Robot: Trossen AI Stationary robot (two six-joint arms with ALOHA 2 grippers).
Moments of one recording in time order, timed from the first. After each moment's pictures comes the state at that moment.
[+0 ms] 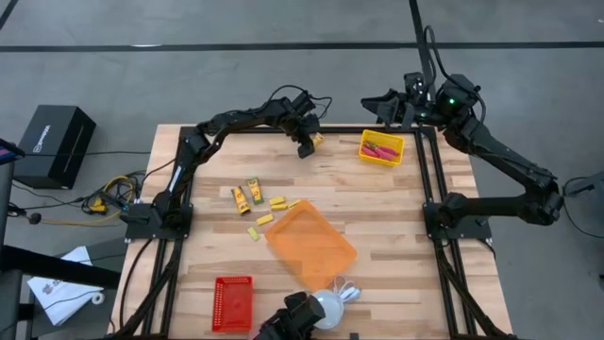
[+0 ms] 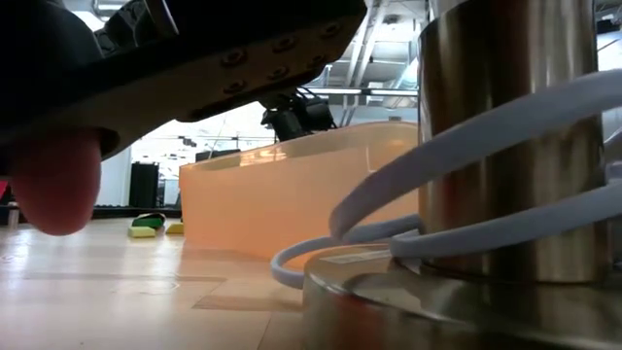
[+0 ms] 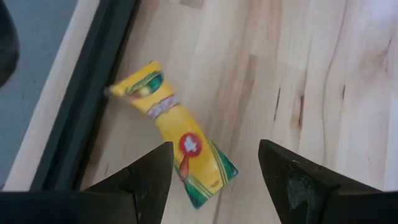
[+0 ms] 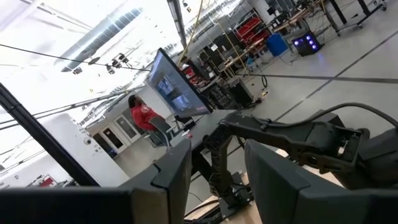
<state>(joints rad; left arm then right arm) 0.62 2.31 1.89 -0.67 0.25 0.30 -0.68 1.05 1.11 0.09 -0.58 0.73</state>
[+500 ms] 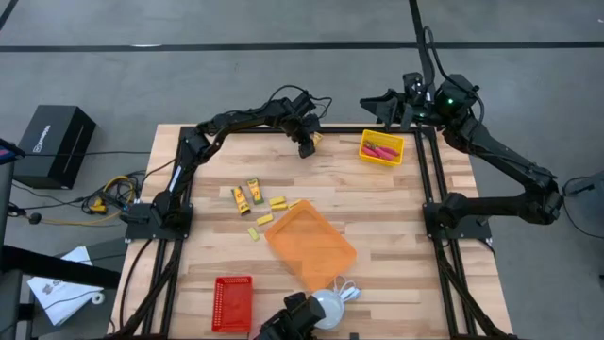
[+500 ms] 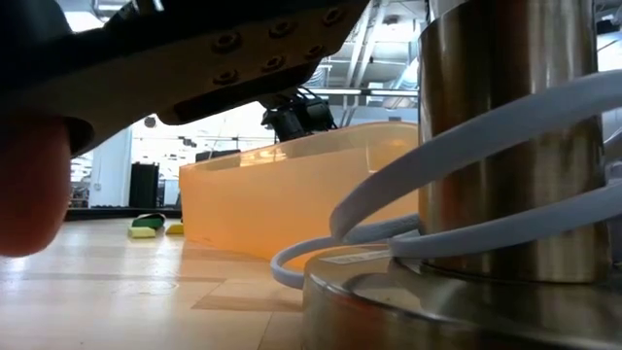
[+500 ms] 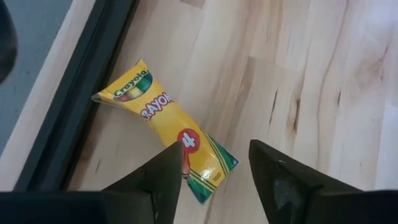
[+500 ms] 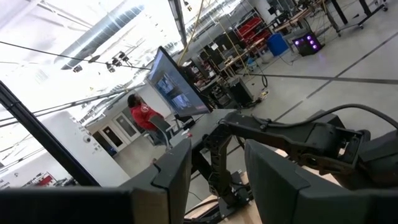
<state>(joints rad) 0.62 2.31 1.89 -0.67 0.25 0.25 -0.68 1.06 1.11 0.09 -0.58 0.71</state>
